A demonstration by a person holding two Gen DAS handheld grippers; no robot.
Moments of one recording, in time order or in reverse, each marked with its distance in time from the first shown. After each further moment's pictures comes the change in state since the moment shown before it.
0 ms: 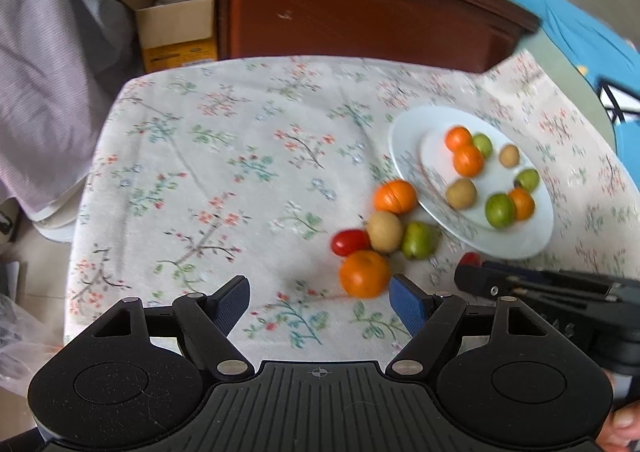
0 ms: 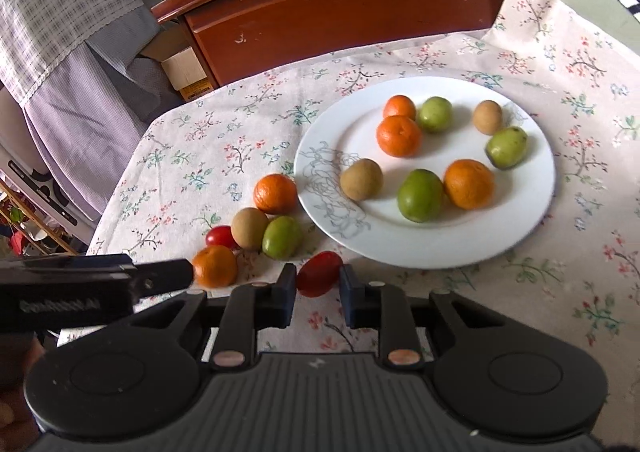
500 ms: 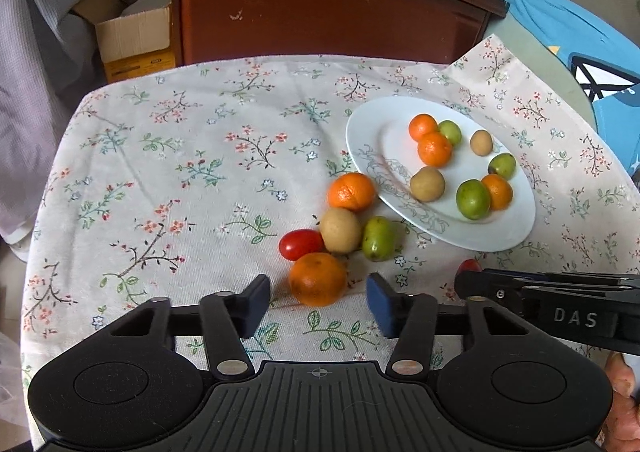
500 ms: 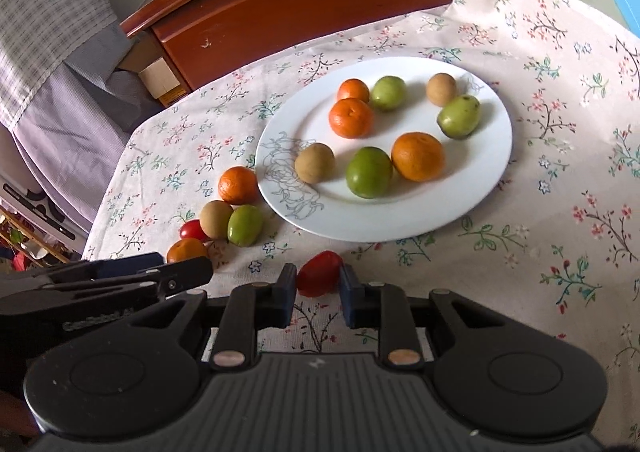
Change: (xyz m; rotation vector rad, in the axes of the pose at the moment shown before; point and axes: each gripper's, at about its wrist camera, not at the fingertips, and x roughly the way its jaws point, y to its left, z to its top) left arm 0.018 -0.021 -0.006 0.053 -0.032 -0.048; right arm -0.007 -0.029 -0.006 0.094 0.020 0.002
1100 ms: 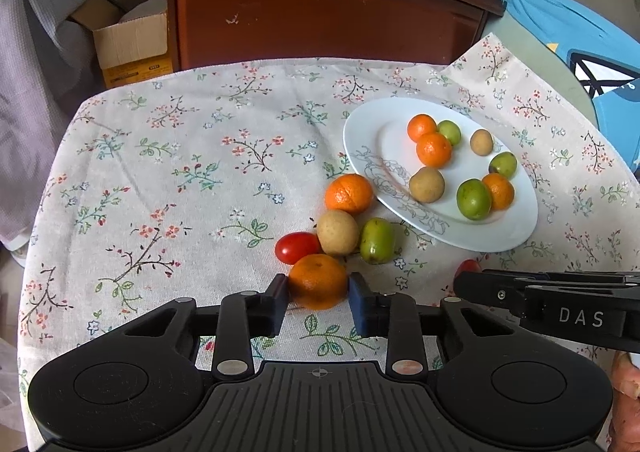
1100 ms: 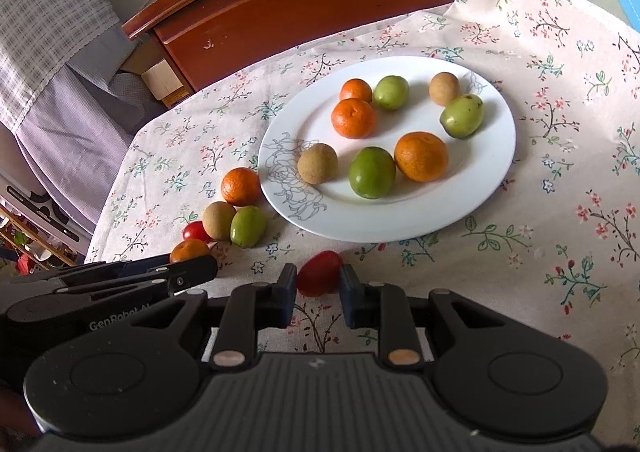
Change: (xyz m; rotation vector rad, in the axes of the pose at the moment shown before) left arm 0.000 -0.004 -0.001 0.018 -0.023 0.010; right arm 0.000 -0.001 -0.001 0.002 -0.003 0.014
